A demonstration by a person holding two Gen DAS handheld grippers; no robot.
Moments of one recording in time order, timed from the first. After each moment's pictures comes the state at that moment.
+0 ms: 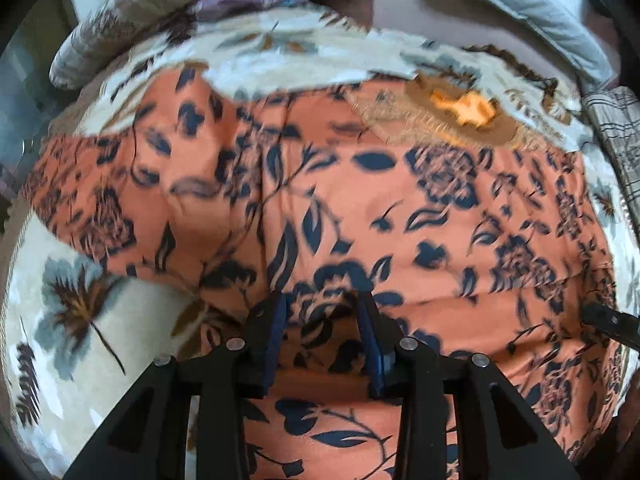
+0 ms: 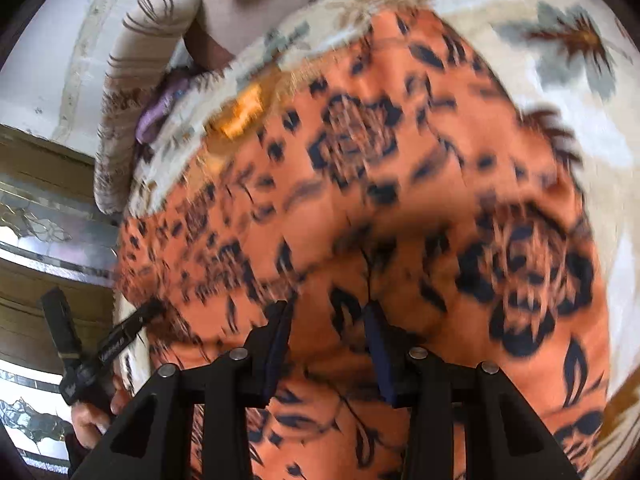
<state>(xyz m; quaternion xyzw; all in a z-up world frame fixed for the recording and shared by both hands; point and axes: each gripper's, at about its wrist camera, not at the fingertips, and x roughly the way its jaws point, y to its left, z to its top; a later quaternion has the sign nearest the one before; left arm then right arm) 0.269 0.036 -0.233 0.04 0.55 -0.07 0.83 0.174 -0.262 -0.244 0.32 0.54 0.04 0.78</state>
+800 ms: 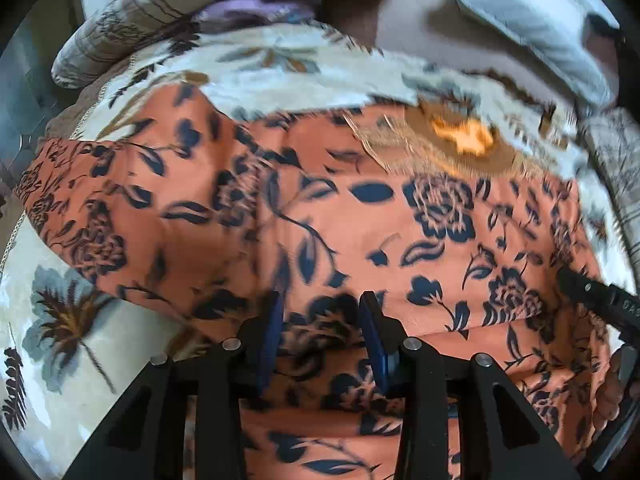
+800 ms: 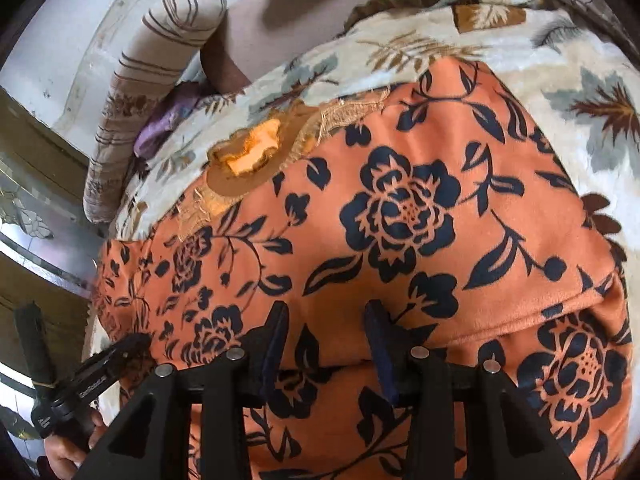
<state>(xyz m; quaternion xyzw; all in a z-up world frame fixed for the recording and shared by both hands) 0.283 0.043 -0.221 0.00 0.51 -0.08 0.86 0.223 -0.245 -0.235 0.27 0.48 0.02 0.84</state>
